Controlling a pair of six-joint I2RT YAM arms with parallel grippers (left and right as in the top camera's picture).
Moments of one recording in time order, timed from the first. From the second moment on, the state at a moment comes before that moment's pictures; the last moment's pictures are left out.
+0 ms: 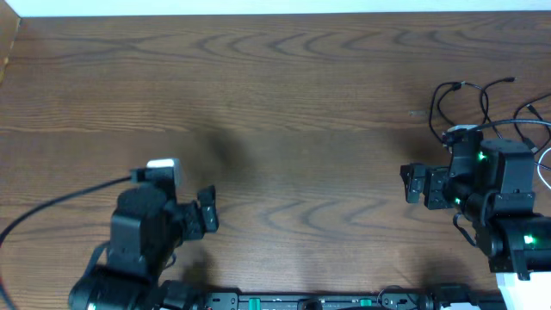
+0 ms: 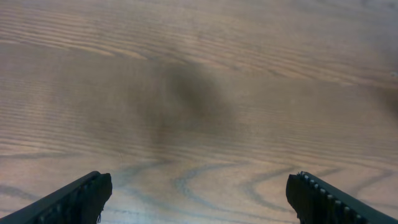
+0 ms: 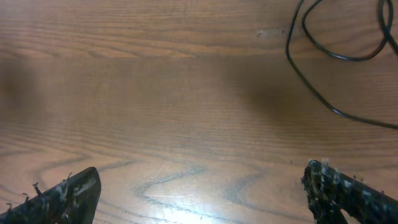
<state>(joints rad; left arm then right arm) -0.25 0.59 0.91 -1.06 -0.06 -0.30 0.05 0.86 0.94 -0.93 -0.15 0.07</state>
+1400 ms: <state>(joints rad) -0.25 0.52 0.91 -1.10 -0.07 -0.30 0.10 0.01 0.01 -0.02 -0.14 0.03</state>
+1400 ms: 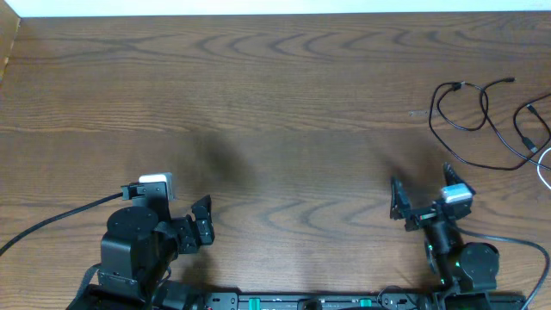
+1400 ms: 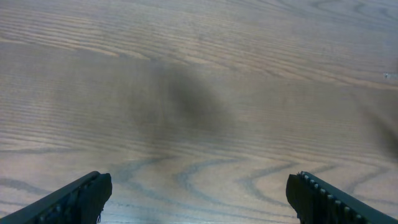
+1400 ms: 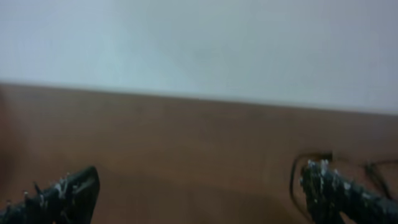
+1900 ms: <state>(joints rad) -0.25 0.52 0.91 -1.10 -0.07 -0.30 0.10 0.03 0.01 -0.06 -0.14 0.01</state>
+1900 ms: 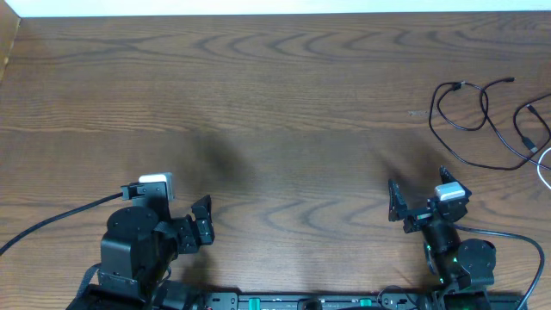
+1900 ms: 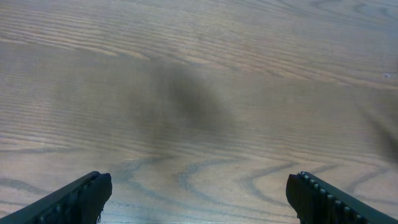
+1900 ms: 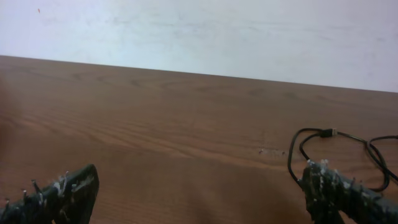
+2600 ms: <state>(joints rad) -0.15 0.40 0.80 -0.93 -0.09 -0.30 0.10 0.03 0.01 -0.06 -0.14 0.01</state>
